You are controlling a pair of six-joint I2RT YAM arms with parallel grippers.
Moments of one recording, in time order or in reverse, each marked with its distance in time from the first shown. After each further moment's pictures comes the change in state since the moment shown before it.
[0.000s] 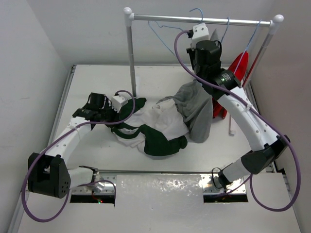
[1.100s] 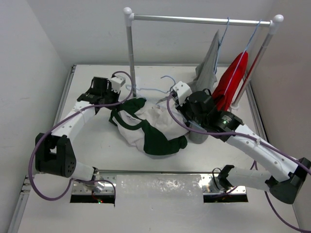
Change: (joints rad) left arm 0.000 0.200 0.224 0.108 -0.194 -0.165; right arm 0.261 -0.407 -0.615 -0.028 -0.291 -0.024
